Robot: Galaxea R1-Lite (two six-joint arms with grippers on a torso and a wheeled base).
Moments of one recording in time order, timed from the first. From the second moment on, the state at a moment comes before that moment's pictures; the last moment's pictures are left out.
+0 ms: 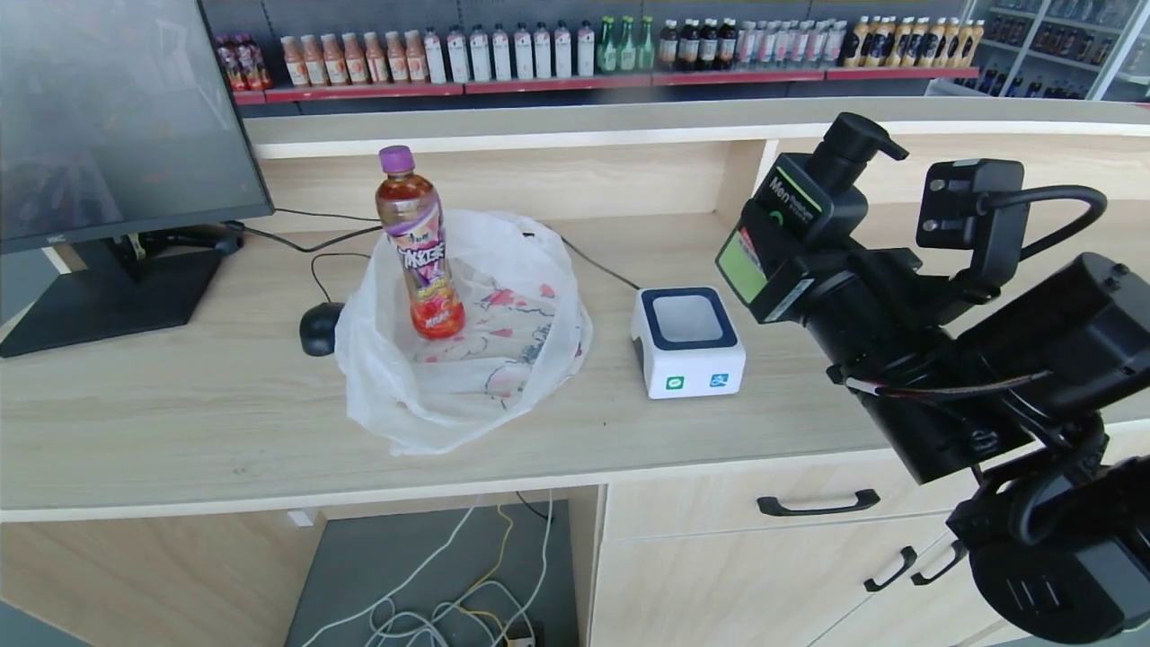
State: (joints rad) left arm 0.00 0.00 0.00 0.00 0.00 0.00; right arm 0.61 1.78 -0.72 -1.57 -0.27 -0.06
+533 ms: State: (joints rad) left arm 0.00 0.00 0.00 0.00 0.00 0.00; right arm 0.69 1.71 -0.62 -1.57 -0.30 0.02
